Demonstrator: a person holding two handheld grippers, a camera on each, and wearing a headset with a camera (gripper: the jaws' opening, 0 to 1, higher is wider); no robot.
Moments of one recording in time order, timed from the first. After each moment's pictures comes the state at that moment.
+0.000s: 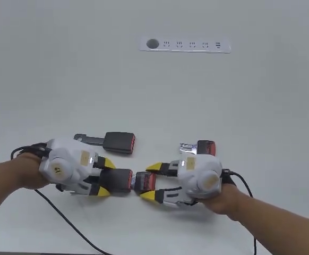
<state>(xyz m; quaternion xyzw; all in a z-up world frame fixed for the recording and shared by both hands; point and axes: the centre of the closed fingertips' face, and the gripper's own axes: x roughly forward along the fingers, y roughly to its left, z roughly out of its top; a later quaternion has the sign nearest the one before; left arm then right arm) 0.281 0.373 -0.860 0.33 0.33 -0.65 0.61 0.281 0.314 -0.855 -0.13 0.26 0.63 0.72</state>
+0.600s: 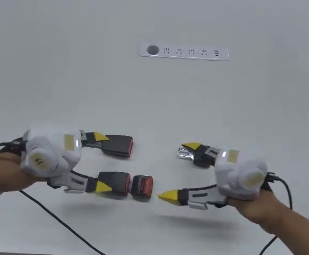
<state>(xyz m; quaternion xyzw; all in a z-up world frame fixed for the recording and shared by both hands) 0.324 0.364 -0.778 0.28 0.28 -0.55 0.73 0.324 0.222 -0.795 -0.09 0.26 0.52 0.81</state>
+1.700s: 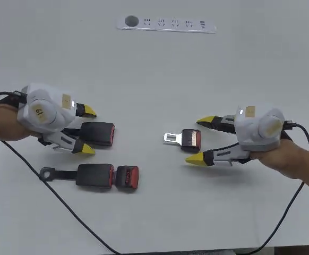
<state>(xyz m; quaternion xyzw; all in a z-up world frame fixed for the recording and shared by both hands) 0.382 0.368 -0.855 0.30 0.33 -0.61 0.66 0.363 0.164 -0.856 -0.15 0.33 0.56 0.75</state>
